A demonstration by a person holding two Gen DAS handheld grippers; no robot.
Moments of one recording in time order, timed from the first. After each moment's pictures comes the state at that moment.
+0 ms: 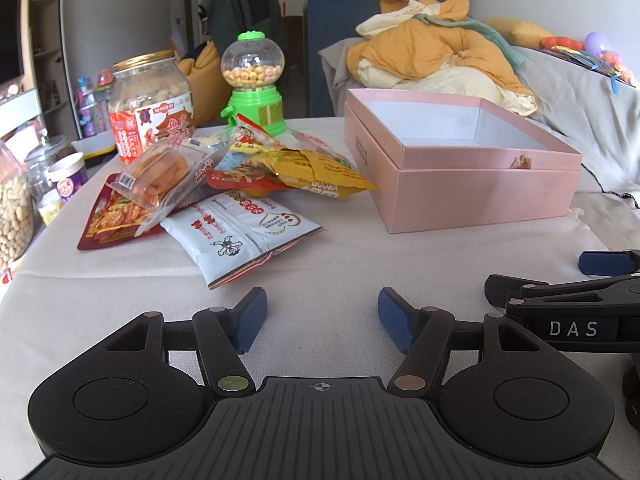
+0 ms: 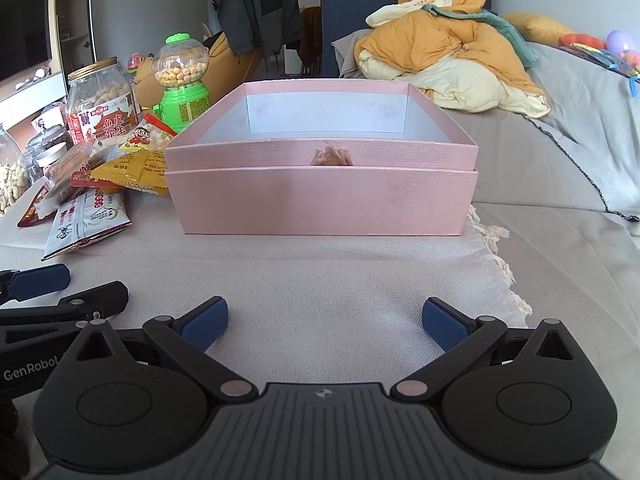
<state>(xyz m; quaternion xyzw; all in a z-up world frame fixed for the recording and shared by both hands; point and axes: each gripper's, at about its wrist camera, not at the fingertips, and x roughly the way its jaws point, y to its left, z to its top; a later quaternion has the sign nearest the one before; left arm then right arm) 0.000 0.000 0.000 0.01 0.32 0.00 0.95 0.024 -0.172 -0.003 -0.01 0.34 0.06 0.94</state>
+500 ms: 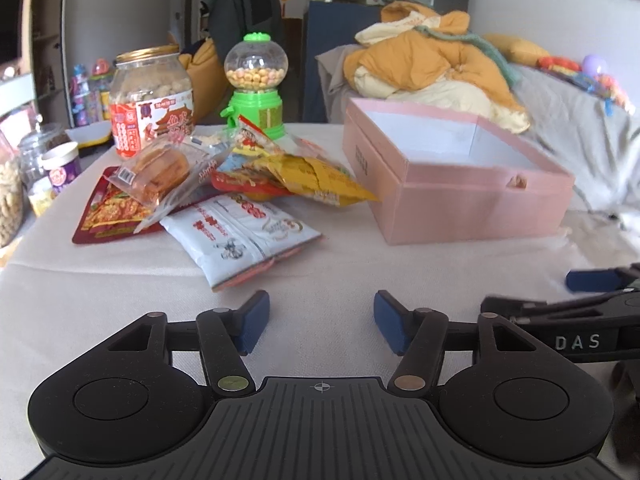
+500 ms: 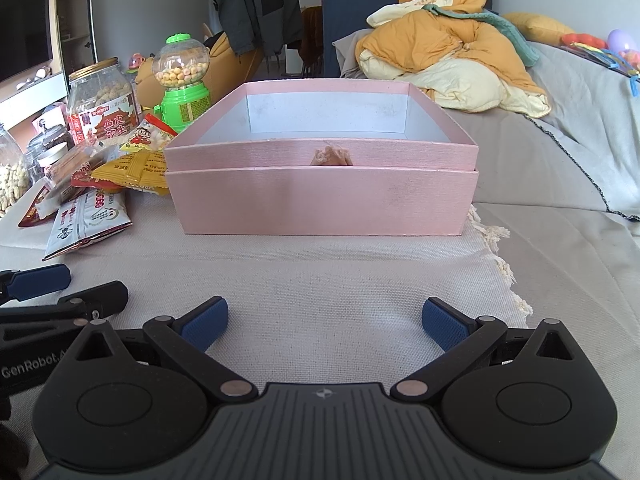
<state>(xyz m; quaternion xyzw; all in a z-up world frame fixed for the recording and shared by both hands) -0.003 0.020 0.008 -0.03 0.30 -0.03 0.95 0.027 -0.174 -0.001 -0.02 0.36 0.07 0.93</state>
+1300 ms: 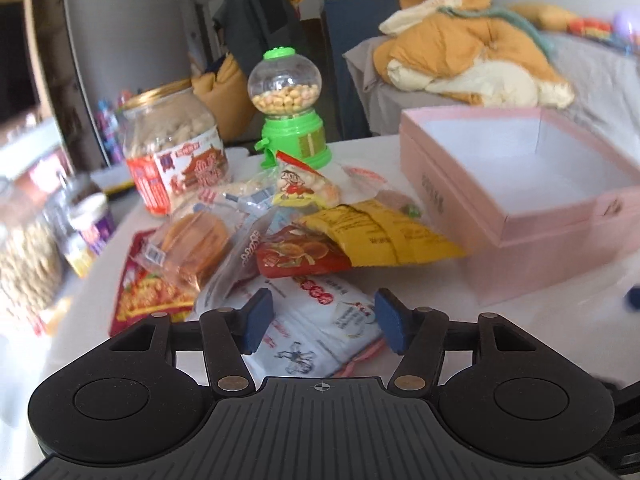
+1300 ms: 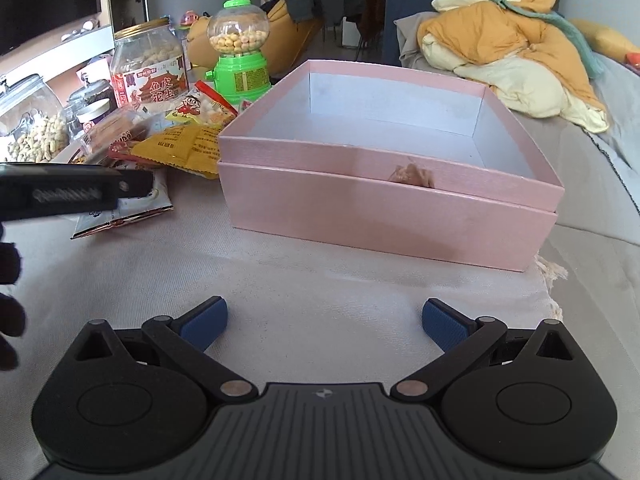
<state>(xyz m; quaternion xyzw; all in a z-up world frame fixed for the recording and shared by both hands) 0.061 0.017 0.012 0.09 0.31 0.05 0.95 0.052 -0.149 0.007 -0.06 0.39 0.14 0.91</state>
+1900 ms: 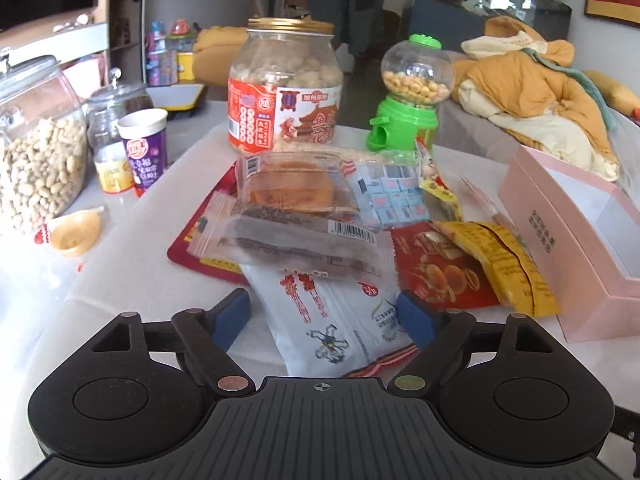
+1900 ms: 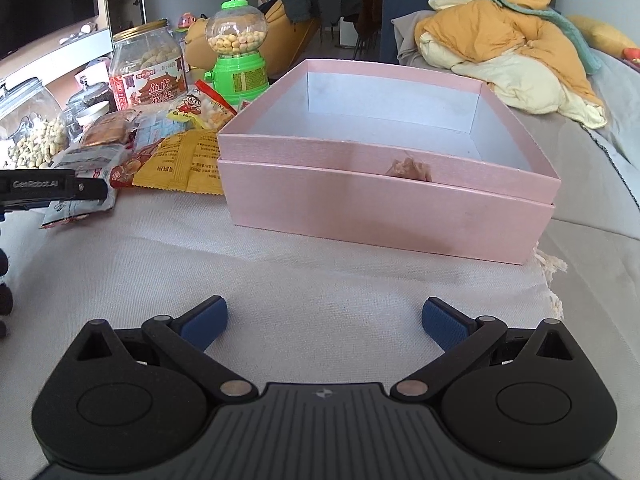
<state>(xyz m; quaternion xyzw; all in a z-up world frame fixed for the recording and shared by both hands) 0.064 0.124 0.009 -0.09 0.33 0.09 0.93 0.050 -0.151 0.007 -0.05 0.39 0.14 0.91</state>
